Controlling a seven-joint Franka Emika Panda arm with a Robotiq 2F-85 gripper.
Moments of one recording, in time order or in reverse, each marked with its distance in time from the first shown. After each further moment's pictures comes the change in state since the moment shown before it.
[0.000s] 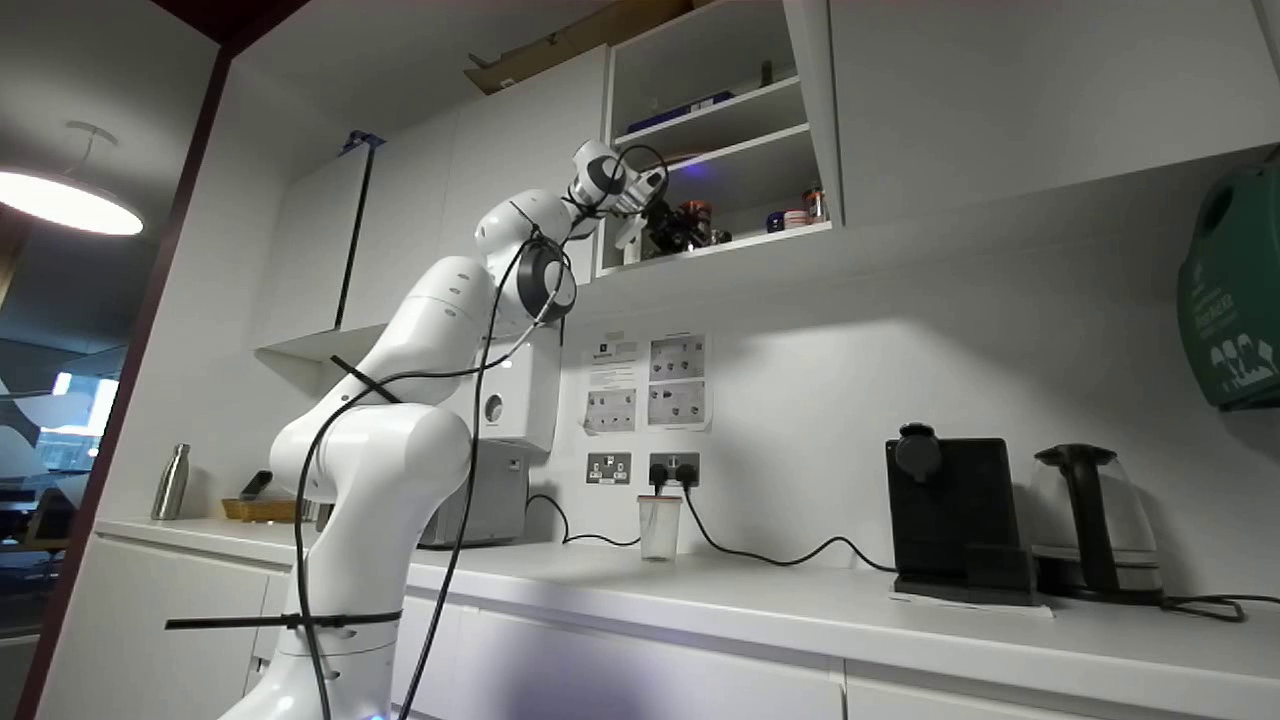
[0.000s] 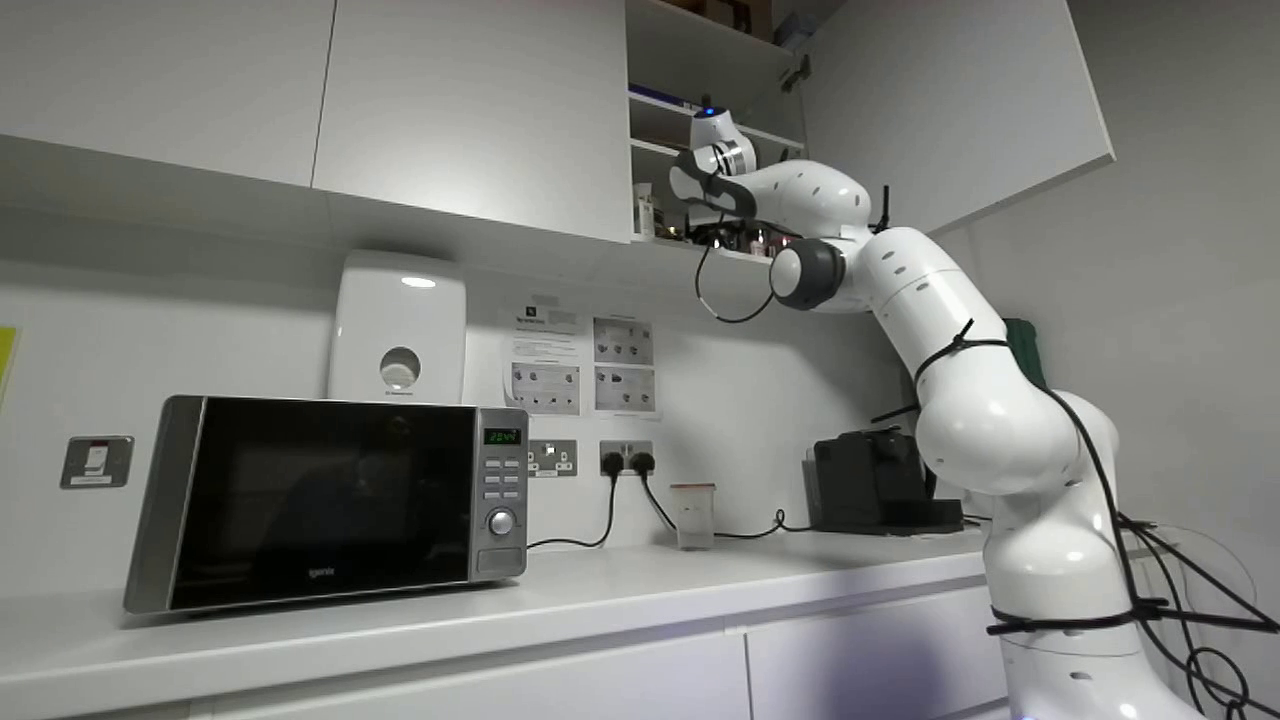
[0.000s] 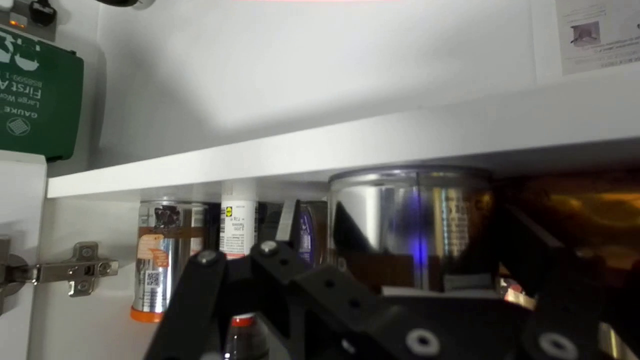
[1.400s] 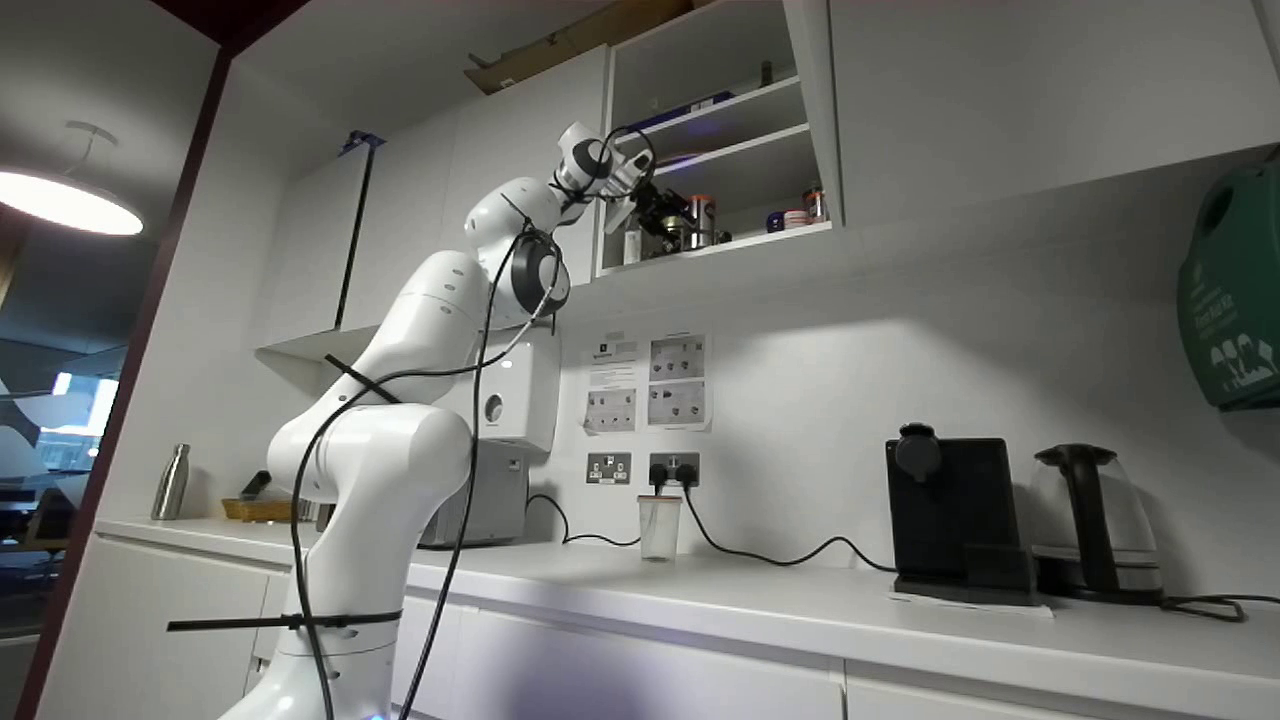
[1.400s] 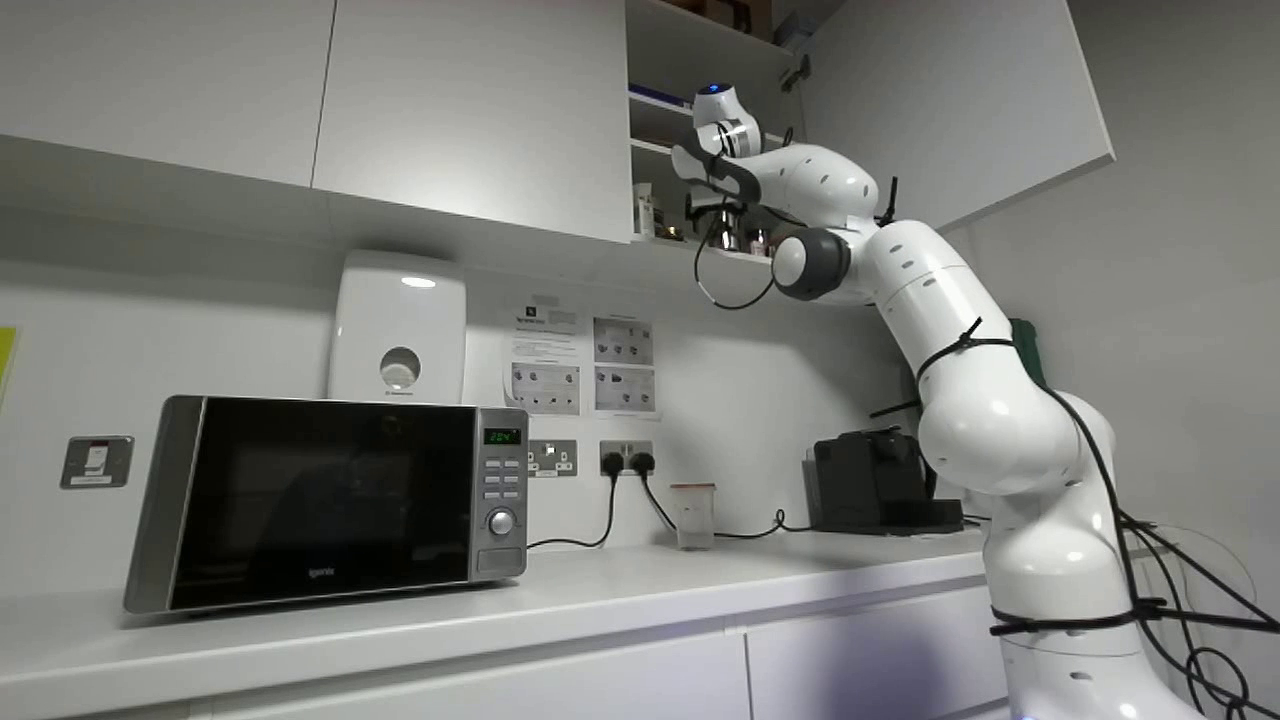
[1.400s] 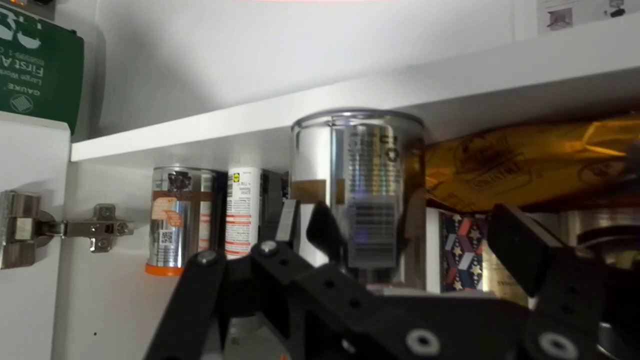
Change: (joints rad) arm 0.032 -0.043 0.016 0.023 -0.032 -0.030 -0.031
